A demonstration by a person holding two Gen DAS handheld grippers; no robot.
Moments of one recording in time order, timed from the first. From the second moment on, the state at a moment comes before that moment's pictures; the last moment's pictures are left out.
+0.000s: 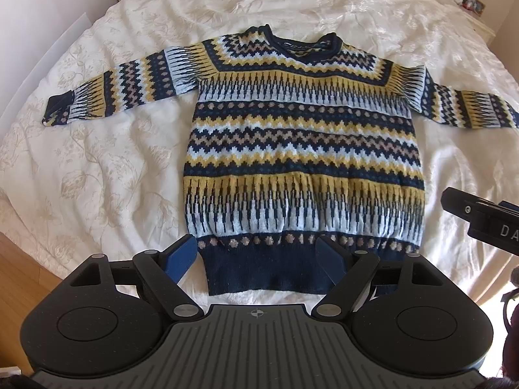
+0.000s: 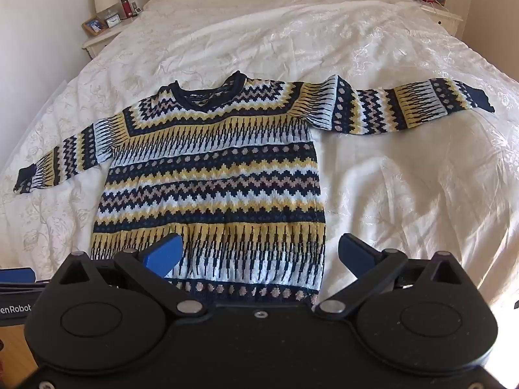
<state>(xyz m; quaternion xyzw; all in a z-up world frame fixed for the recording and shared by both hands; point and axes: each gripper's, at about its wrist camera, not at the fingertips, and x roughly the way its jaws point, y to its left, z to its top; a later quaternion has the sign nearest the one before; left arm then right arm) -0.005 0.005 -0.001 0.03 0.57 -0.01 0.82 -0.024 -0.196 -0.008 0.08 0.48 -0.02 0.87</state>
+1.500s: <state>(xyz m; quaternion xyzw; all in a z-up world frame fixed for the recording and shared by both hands) -0.003 0.008 -0.009 0.02 0.58 0.00 0.81 -0.015 -0.197 -0.019 0.10 0.50 -0.01 0.86</state>
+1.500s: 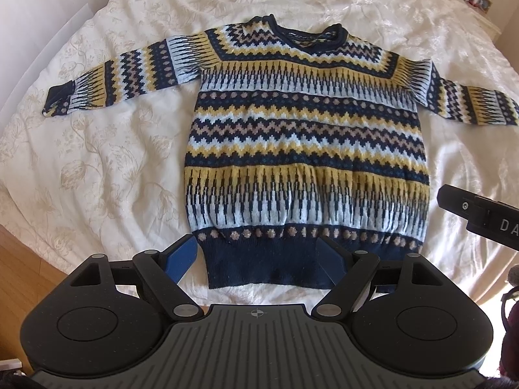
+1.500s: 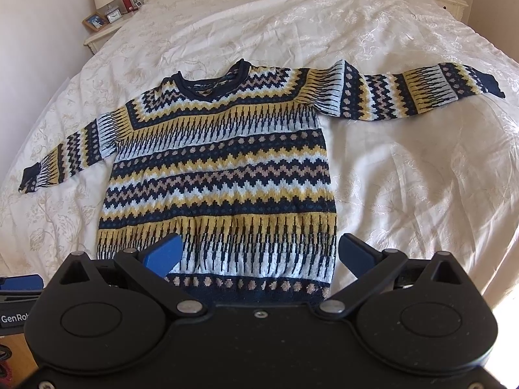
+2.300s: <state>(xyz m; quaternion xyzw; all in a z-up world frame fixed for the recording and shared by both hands) 0.074 0.014 -0.028 0.04 0.61 0.00 0.79 0.058 -0.196 -0.046 0.15 0.55 -0.02 0.82</state>
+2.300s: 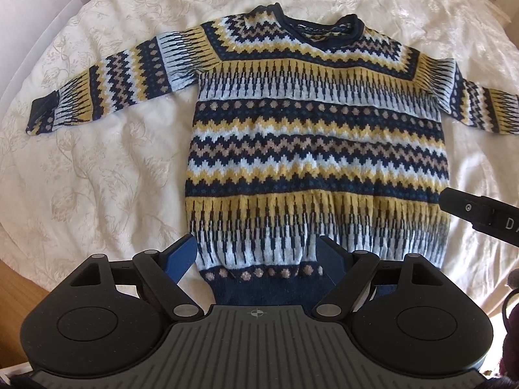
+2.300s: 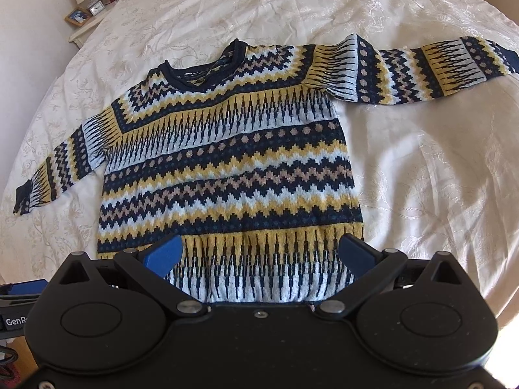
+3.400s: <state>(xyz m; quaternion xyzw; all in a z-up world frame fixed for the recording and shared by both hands) 0.279 0.041 -0.073 0.08 0.55 -0.07 0.83 0.270 -0.151 -0.093 0.17 0.51 0.02 0.85</state>
